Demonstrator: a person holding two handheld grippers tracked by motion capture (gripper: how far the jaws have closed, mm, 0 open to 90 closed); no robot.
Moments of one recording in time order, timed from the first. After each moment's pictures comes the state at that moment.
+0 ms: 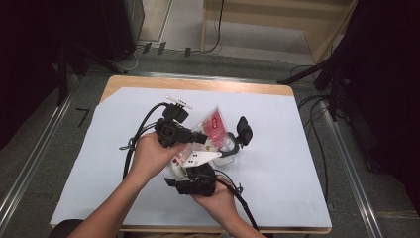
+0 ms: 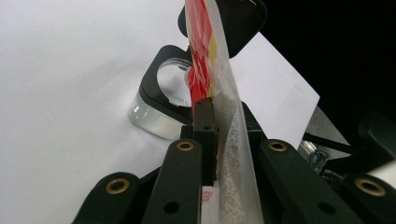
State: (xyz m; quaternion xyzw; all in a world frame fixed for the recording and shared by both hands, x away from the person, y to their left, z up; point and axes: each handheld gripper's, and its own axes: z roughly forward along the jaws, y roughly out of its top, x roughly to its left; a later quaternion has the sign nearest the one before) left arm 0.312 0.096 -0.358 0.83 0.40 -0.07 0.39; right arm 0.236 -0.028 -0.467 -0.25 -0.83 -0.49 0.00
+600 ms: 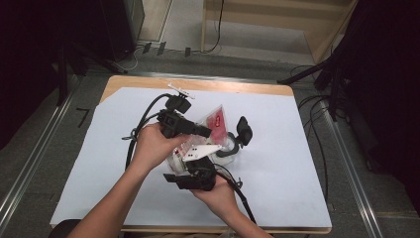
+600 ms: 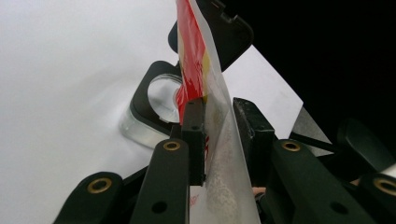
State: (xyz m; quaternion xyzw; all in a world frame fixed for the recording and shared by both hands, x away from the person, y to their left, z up) left arm 0.329 0.090 -0.344 0.83 0.39 -0.10 0.39; right arm 0.246 -0.028 -0.454 -0.24 -0.83 -0.50 0.03
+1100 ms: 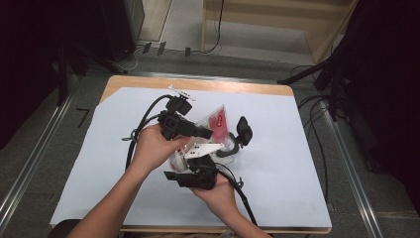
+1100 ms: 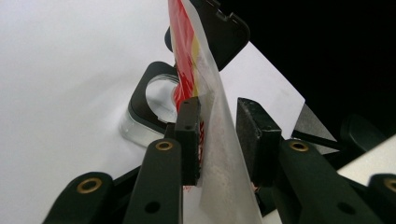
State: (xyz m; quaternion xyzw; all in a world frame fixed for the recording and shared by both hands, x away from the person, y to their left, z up) left arm 0.324 0.089 -0.344 0.83 0.38 -0.09 0.39; right arm 0.248 -0.030 -0.453 -0.26 -0.82 -0.51 0.04
